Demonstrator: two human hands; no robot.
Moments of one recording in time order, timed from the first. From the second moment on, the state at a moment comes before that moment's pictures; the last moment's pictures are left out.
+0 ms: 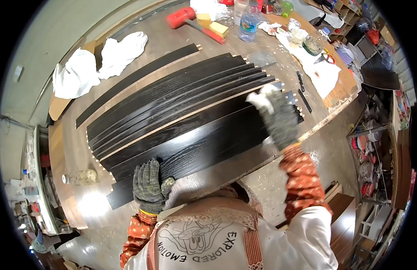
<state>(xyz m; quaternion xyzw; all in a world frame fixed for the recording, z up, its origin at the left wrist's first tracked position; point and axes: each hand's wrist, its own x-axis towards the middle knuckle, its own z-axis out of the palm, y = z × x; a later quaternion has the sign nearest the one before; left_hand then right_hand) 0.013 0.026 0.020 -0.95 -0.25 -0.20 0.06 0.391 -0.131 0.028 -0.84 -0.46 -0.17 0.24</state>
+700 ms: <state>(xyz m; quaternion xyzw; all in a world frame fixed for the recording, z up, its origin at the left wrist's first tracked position) -0.004 0.036 0.051 -0.92 -0.27 -0.28 -0.02 0.513 -0.201 0.038 -0.67 -0.23 0.12 0.70</state>
